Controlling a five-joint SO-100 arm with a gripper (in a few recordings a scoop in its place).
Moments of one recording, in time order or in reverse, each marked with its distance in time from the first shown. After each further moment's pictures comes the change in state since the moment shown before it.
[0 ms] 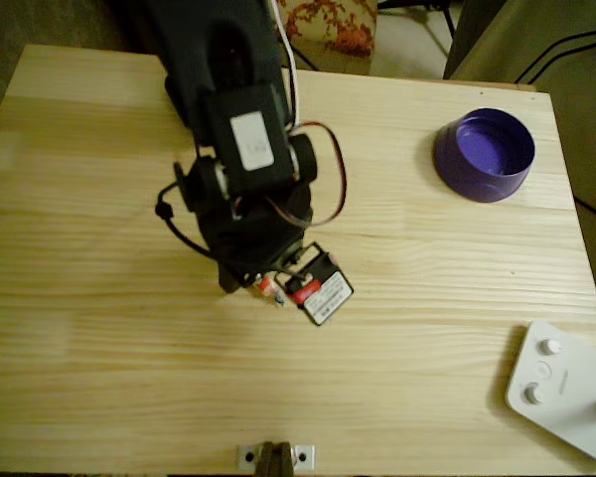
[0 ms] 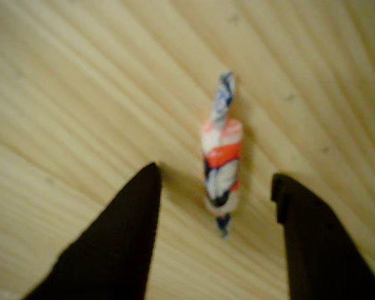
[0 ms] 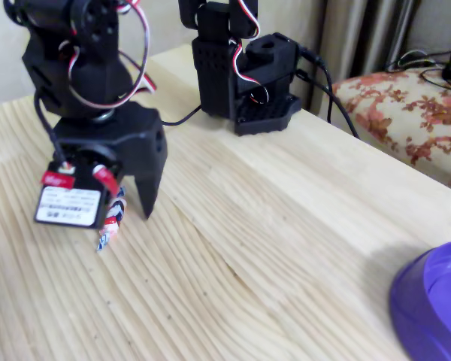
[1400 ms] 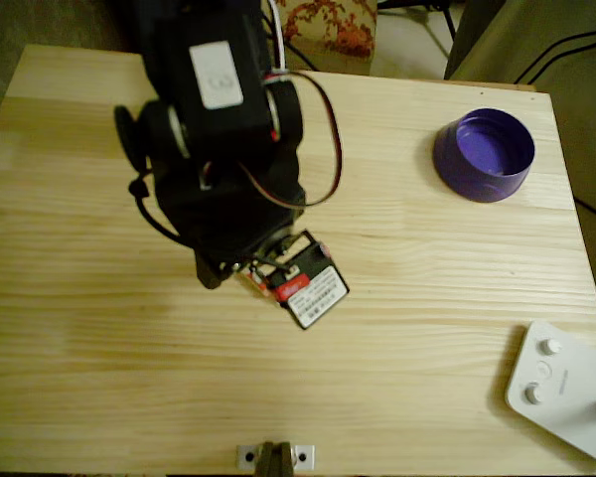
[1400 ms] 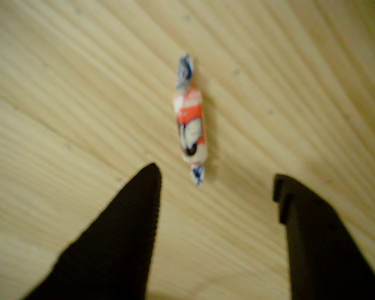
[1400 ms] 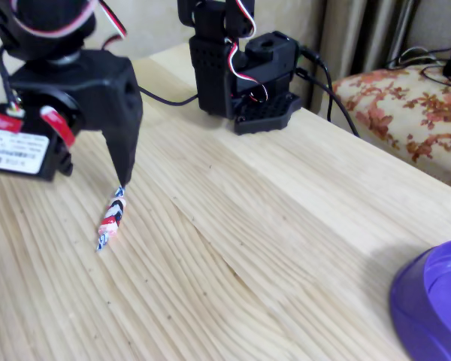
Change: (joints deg) arm 2.5 8.0 -7.8 12.9 1.0
